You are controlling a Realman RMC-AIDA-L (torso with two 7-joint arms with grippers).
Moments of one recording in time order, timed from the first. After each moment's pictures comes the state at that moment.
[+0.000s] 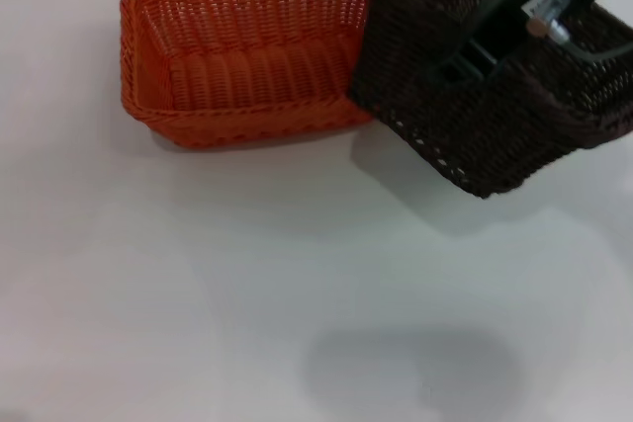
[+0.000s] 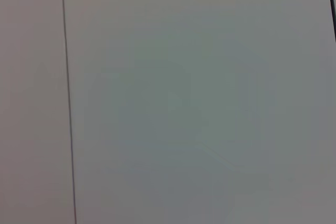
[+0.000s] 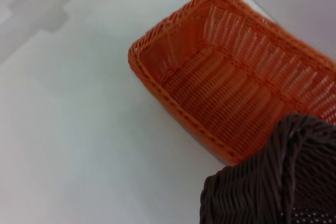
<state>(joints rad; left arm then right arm) -0.40 -2.04 1.22 0.22 -0.28 1.03 0.04 0.92 2.06 -1.39 -1.84 -2.53 -1.97 2.90</state>
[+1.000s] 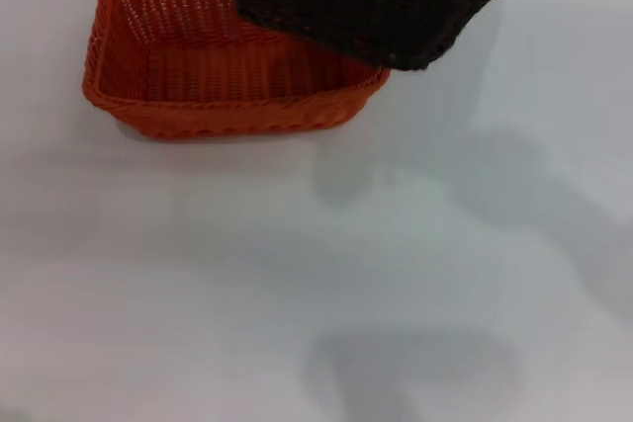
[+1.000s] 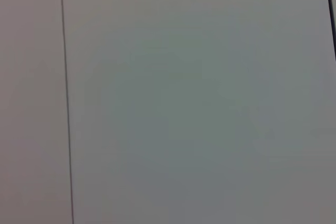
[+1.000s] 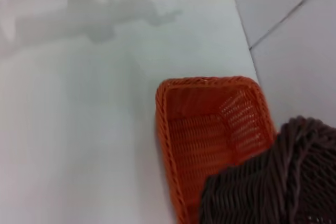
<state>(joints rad) -0.40 -2.05 1.22 0.22 -0.28 1.03 0.04 1.25 2.08 -1.49 -1.79 -2.63 -1.98 2.58</state>
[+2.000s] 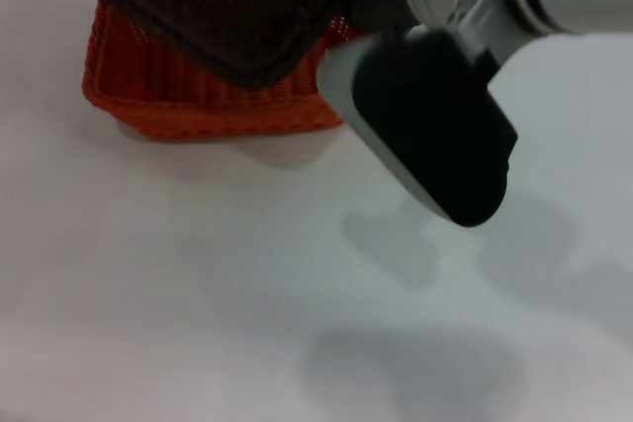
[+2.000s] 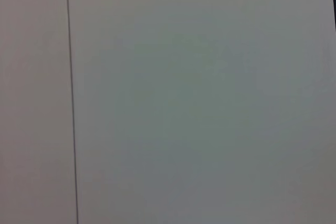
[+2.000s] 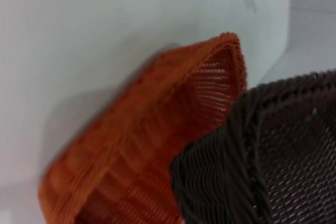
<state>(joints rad) -0.39 -2.07 1.22 0.20 -0.29 1.03 0.03 0.65 2.08 -1.95 -1.86 -2.91 -1.19 1.54</state>
